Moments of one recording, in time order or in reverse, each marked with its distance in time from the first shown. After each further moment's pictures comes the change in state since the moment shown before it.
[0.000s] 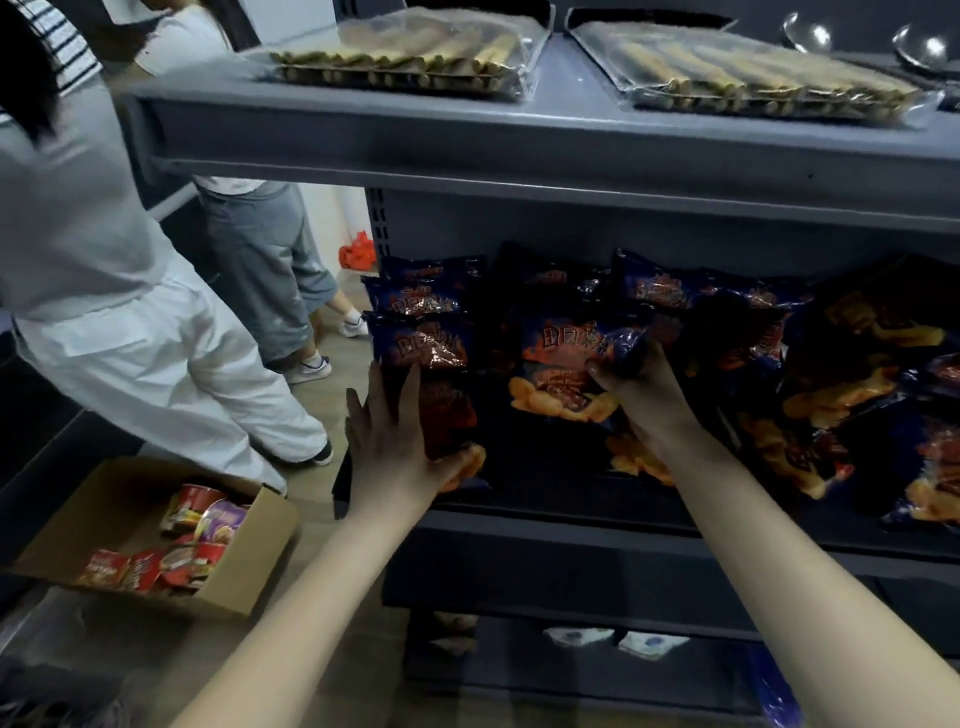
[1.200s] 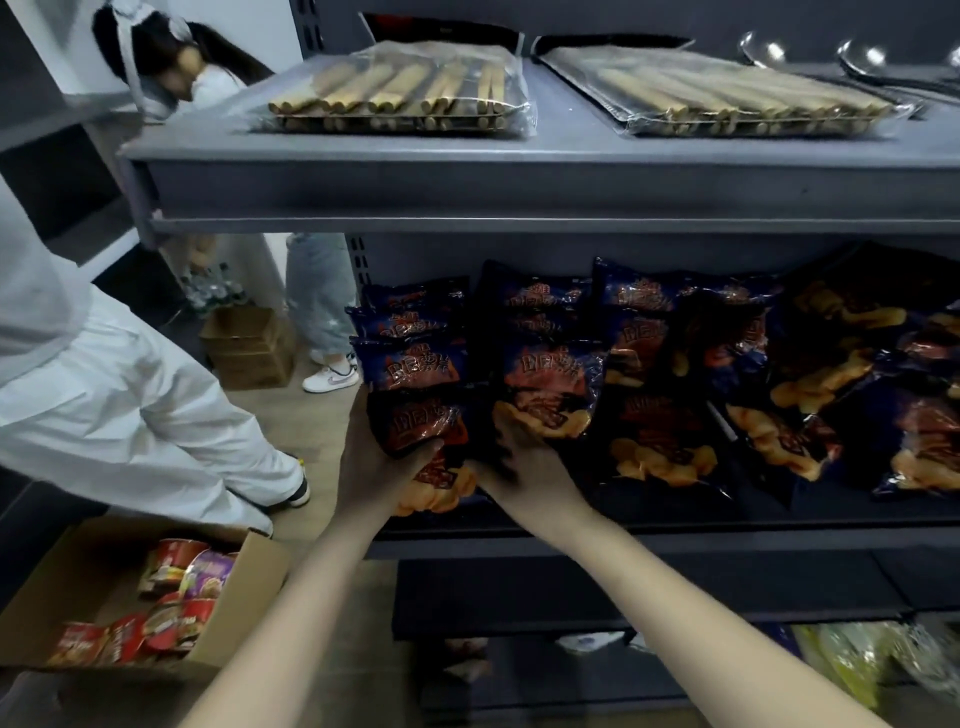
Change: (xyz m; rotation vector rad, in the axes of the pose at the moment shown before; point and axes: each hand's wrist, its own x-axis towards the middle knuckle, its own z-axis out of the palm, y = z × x) left_hand 0.042 -0.042 0.003 -0.666 -0.025 -0.014; right_hand -0.074 0.018 0.096 -0.521 -0.312 -0.166
